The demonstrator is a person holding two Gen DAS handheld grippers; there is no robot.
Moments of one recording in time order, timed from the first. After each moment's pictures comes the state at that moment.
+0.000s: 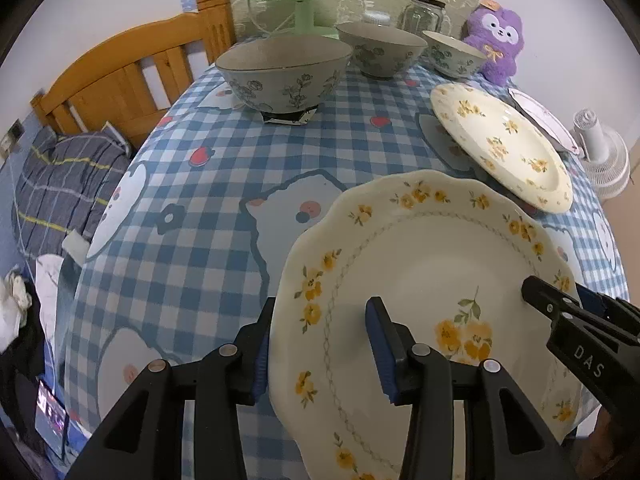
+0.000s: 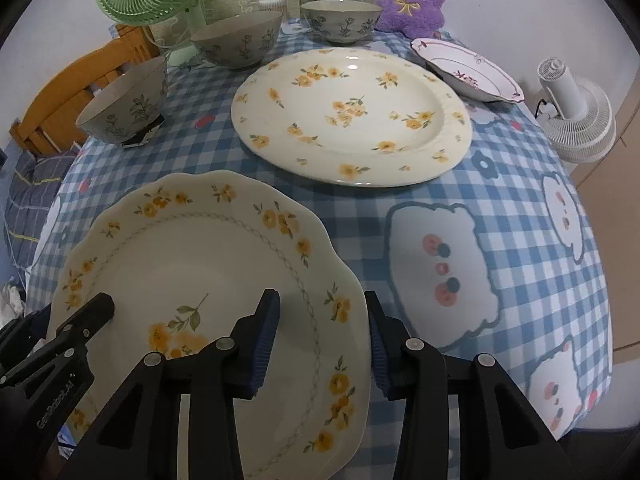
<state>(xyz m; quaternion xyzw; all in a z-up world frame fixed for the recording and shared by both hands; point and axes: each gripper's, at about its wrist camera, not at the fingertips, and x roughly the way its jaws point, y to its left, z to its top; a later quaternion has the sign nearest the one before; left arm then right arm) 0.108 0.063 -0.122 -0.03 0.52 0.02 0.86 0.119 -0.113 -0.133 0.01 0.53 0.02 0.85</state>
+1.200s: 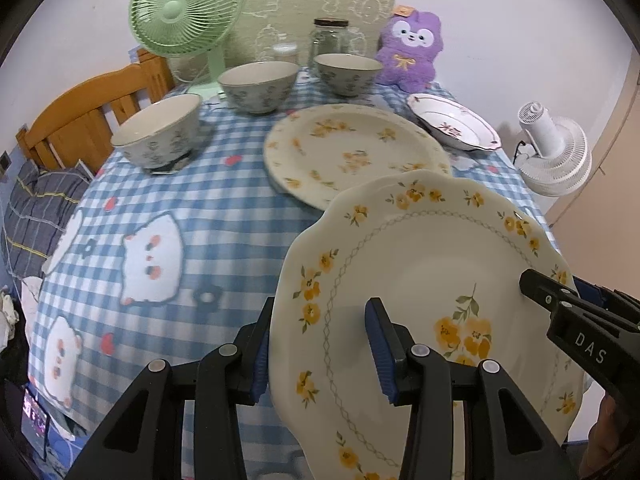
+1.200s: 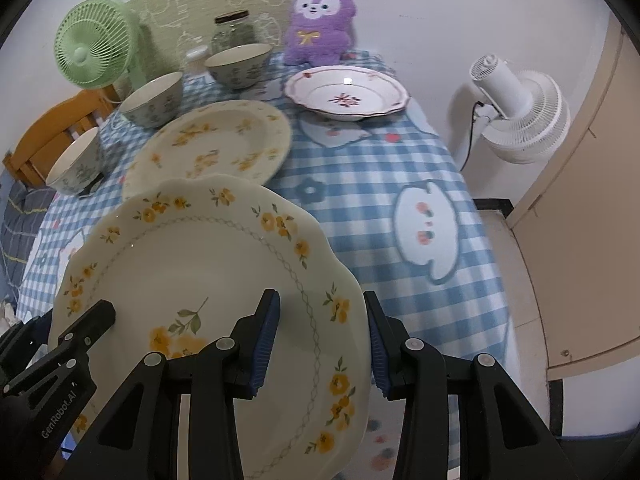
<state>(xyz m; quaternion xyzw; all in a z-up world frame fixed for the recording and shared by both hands) 0.099 -0.089 -0.090 -0.02 0.47 -0.02 0.88 0.100 -0.271 -0.096 0.02 0.50 -0.01 0.87</state>
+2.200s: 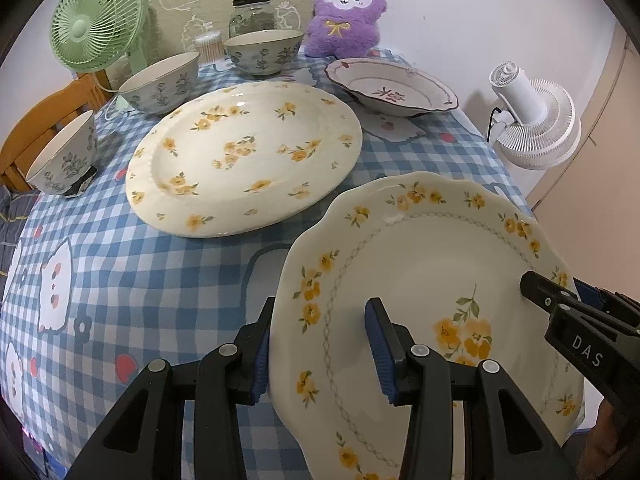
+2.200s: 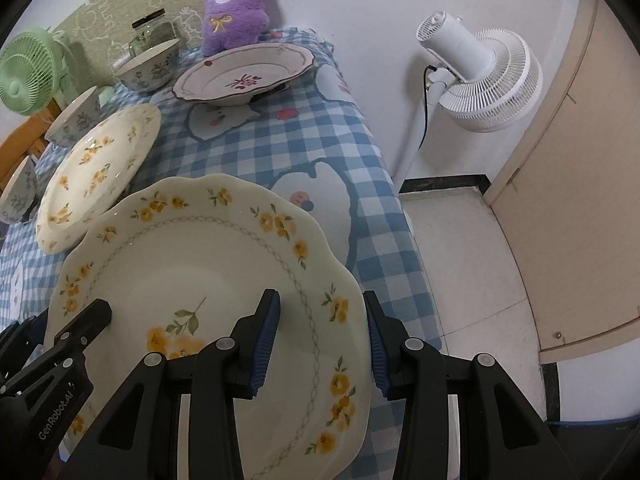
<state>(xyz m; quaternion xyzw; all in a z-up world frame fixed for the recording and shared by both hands) 0.144 -0.186 -0.127 0.01 0.50 -0.05 0.87 0.130 -0.370 -0.139 0.04 0.52 -0.05 0.85</state>
